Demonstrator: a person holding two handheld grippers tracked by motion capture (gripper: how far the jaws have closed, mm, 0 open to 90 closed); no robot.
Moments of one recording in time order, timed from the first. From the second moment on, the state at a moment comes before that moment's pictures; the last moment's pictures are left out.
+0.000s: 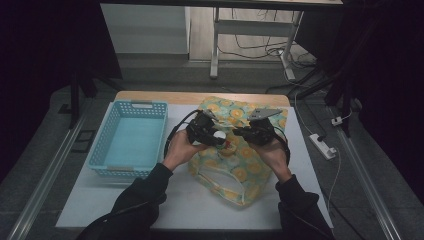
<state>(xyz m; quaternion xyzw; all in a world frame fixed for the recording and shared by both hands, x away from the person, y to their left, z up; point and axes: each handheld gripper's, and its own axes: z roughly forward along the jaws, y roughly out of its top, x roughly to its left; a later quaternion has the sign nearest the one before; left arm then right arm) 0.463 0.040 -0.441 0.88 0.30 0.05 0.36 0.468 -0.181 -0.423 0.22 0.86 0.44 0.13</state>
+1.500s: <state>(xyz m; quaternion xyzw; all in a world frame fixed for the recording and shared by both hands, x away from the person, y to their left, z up) 0.500 0.007 -0.473 0.87 0.33 0.08 0.35 0.471 -0.185 -0.426 0.22 0.86 0.44 0.13</state>
